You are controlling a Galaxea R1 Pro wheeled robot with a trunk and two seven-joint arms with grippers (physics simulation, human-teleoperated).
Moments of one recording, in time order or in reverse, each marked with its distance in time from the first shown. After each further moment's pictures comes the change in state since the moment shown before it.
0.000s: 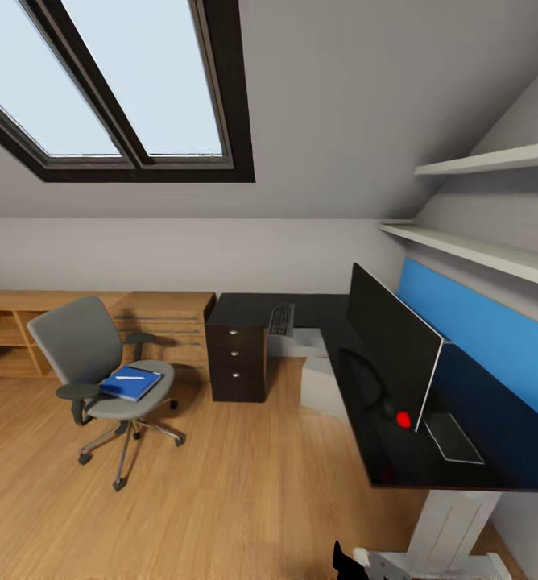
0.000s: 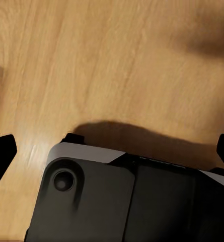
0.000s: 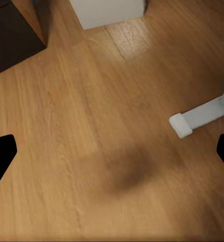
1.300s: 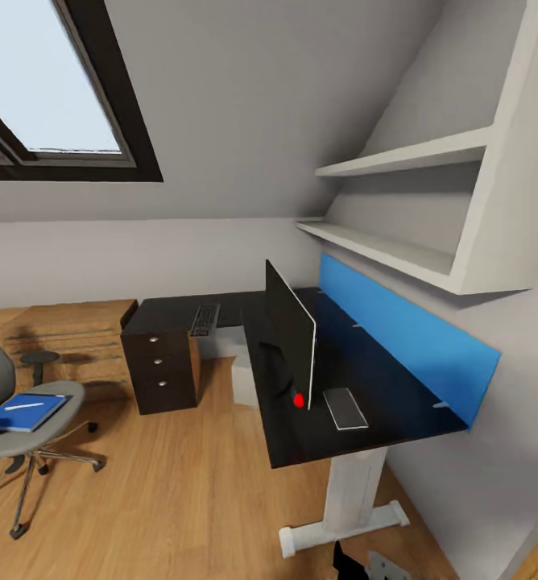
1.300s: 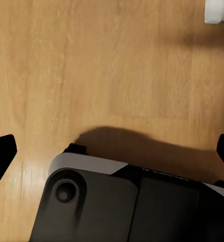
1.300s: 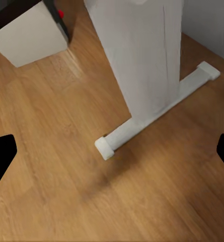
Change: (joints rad) left arm 0.000 -0.001 -0.001 0.037 -0.003 -0.092 -0.002; right arm 0.000 0.000 0.001 0.004 0.002 -0.016 0.001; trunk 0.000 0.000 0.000
